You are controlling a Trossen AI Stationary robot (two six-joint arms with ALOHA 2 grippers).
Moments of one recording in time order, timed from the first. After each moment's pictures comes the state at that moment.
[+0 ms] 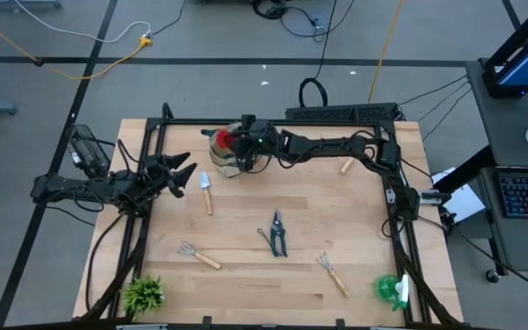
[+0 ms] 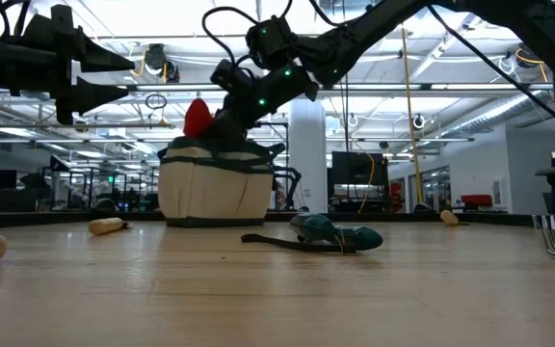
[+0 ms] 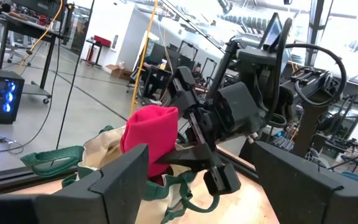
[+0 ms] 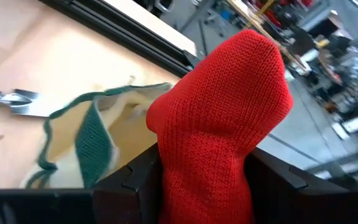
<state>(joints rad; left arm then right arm) -0.06 0.19 0.03 0.37 -0.63 -0.27 -0.29 2.12 1.60 0.20 0.09 -0.67</state>
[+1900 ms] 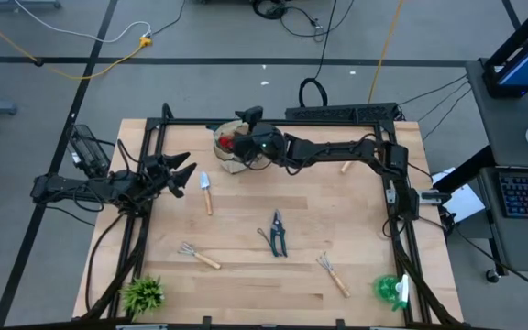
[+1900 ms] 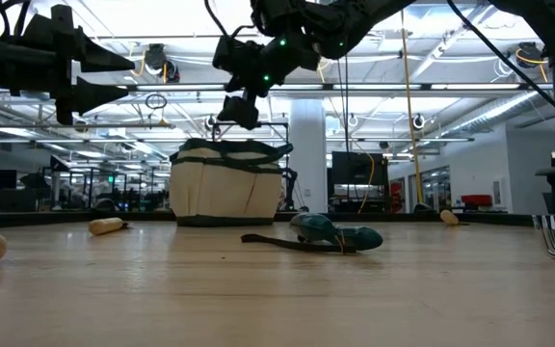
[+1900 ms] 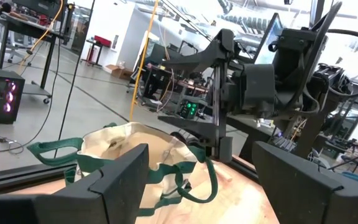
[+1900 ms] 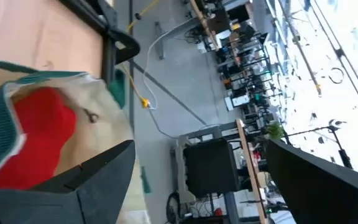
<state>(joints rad) -0.06 0.19 0.03 0.37 -0.63 -0.27 -0.22 2.05 1.60 0.24 0.53 -1.01</state>
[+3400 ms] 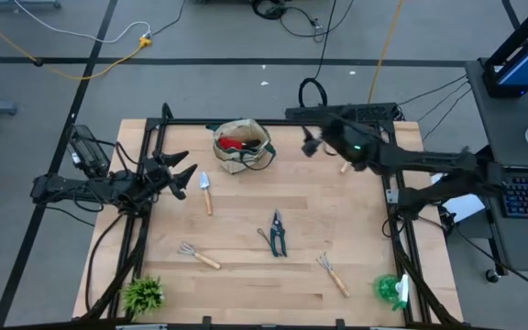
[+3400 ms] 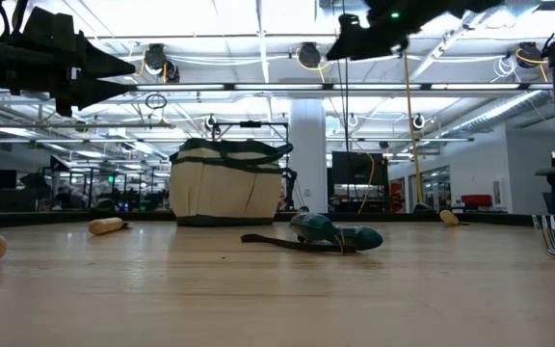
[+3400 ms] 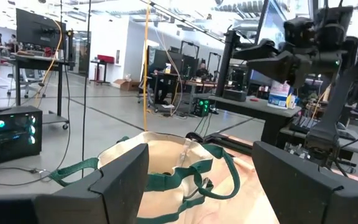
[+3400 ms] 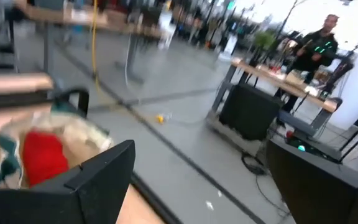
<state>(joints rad) -0.06 0.19 0.03 0.37 -0.63 -0.05 -0.25 1.18 0.88 0.23 0.63 -0.21</state>
